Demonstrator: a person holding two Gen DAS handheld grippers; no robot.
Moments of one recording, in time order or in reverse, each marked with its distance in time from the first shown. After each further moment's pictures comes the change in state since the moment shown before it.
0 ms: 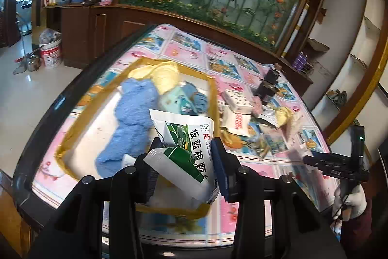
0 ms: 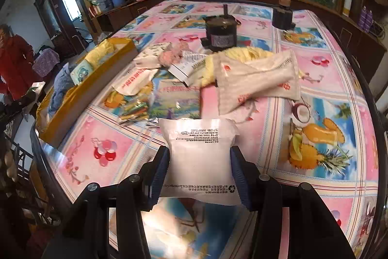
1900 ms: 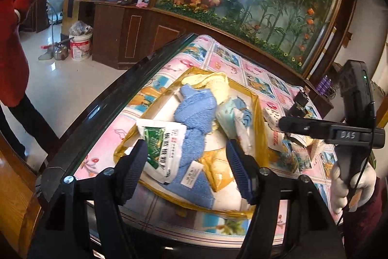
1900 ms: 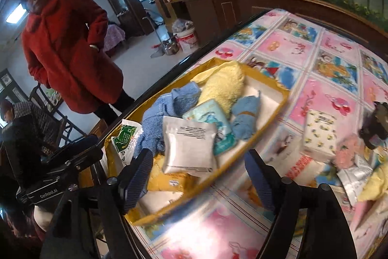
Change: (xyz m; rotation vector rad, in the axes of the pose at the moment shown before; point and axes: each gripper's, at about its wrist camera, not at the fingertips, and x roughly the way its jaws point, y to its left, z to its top) left arm -0.018 0.050 -0.008 -0.097 -0.072 0.102; right arm 0.060 0.177 0.117 -0.201 0.037 0.356
